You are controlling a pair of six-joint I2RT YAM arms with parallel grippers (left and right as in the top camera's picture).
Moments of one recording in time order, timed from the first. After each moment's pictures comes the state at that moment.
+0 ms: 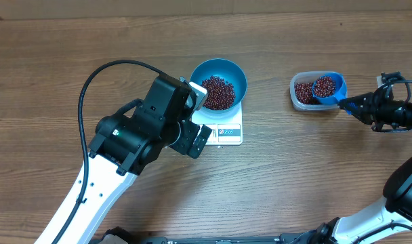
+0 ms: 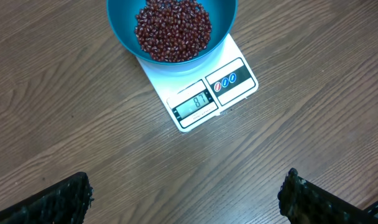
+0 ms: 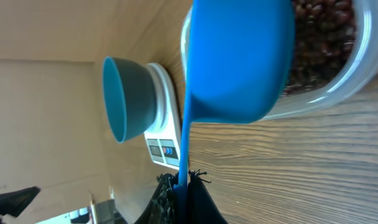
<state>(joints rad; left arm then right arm) -0.56 1.31 1.42 -1.14 -0.01 -0.02 -0.61 1.88 1.41 -1.23 -1.00 -0.31</state>
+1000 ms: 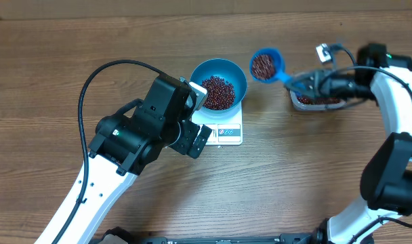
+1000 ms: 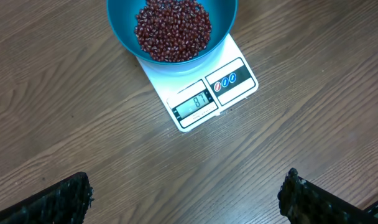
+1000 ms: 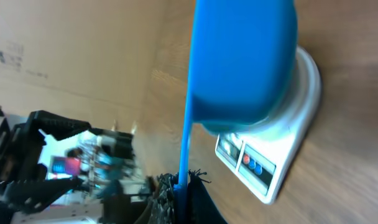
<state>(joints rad) -0.56 1.31 1.42 -1.14 -0.01 -0.02 -0.21 1.88 1.52 -1.22 -1.24 -0.44</state>
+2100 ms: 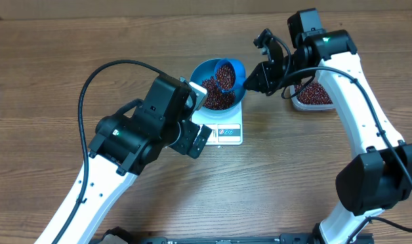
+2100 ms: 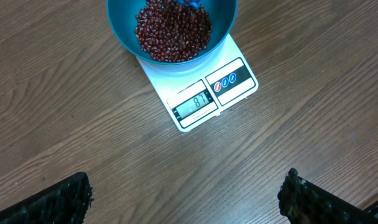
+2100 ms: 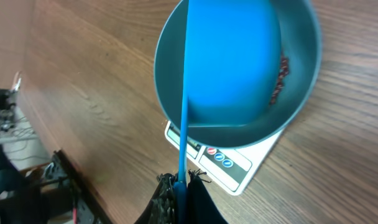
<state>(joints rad) -0.56 1.31 1.42 -1.14 -0.01 -0.02 0.19 1.88 1.78 -1.18 -0.65 -0.13</state>
